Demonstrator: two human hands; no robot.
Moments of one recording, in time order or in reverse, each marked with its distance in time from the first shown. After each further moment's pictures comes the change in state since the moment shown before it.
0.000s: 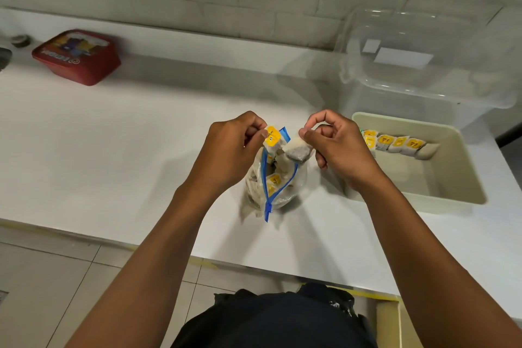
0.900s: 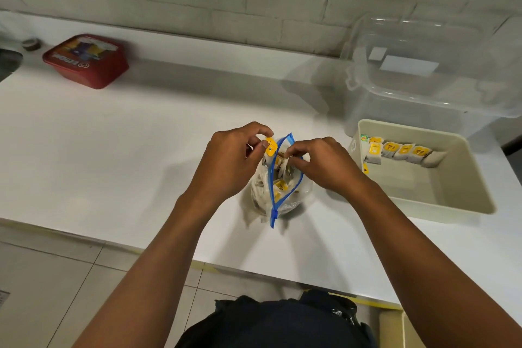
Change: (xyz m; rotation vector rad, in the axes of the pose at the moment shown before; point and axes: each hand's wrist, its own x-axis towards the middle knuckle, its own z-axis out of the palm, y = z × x) left_hand -0.005 -0.007 -0.004 0.069 -0.036 -0.030; right_hand 0.020 0.023 0.020 -0.880 -0.178 -0.173
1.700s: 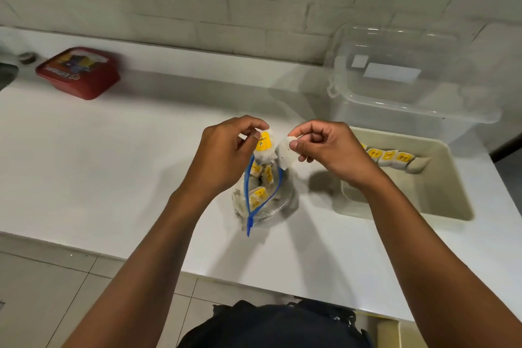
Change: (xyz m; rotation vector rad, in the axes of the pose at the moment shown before) left_hand 0.020 0.038 0.011 -0.153 0.061 0.006; right_hand -0.011 0.024 -0.058 0.777 0.062 0.013
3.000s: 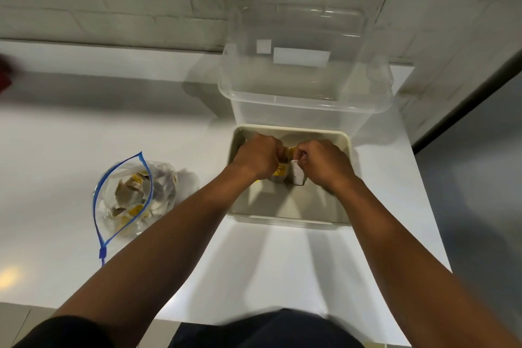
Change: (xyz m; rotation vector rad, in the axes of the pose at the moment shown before) left_hand 0.098 0.082 0.291 0.429 -0.594 -0.085; right_hand -0.014 0.161 -0.193 -0.848 0.060 0.274
